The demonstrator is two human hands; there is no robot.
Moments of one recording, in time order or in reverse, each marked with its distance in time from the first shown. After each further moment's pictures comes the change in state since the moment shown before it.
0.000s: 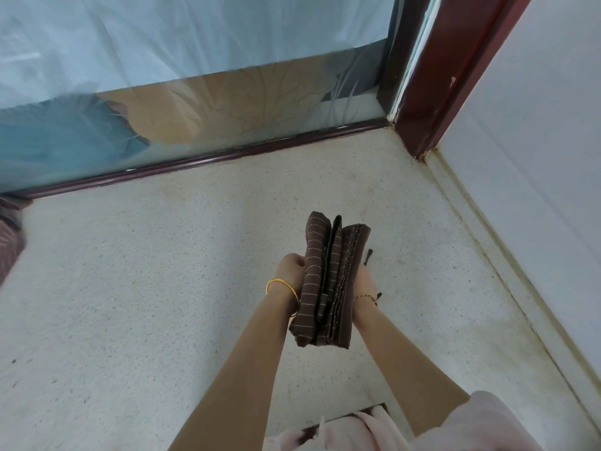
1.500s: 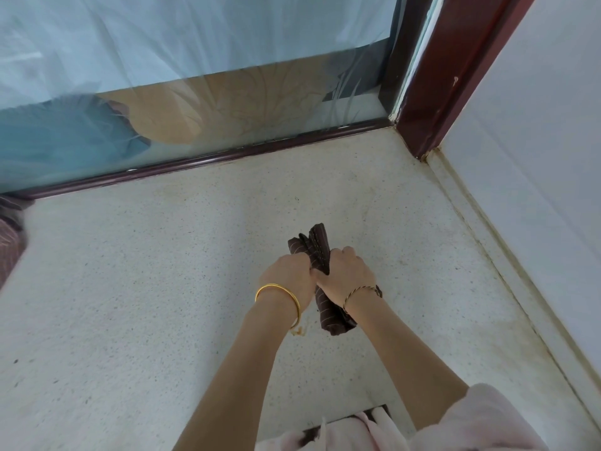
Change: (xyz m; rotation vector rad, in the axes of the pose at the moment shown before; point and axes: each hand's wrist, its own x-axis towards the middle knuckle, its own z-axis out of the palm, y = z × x) left_hand -0.034 0.014 -0.018 0.661 0.040 0.232; right_hand 0.009 -0.014 0.002 -0.836 -0.042 -0.329
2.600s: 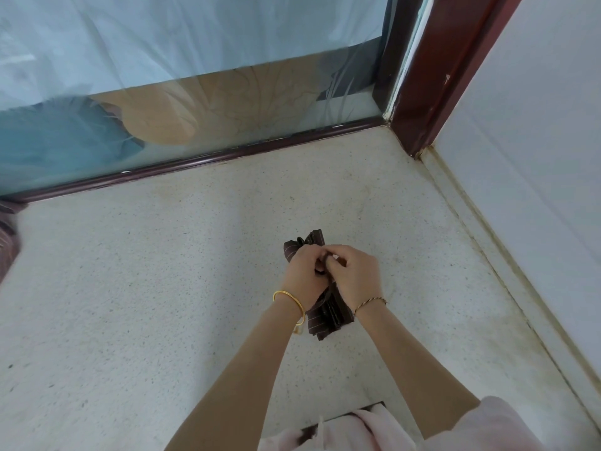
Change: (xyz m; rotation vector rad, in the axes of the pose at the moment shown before) left_hand 0.035 -0.001 0.051 -0.392 0.202 0.218; right_hand -0.010 0.021 0.005 0.665 0.261 -0.060
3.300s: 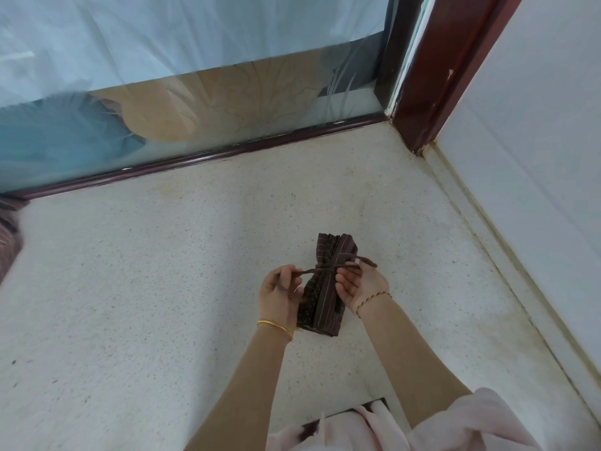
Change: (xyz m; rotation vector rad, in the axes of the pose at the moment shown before) left_hand -0.033 -0.044 0.013 -1.347 0.337 -0.480; right_hand 0.005 0.017 0.004 1.049 0.118 0.967
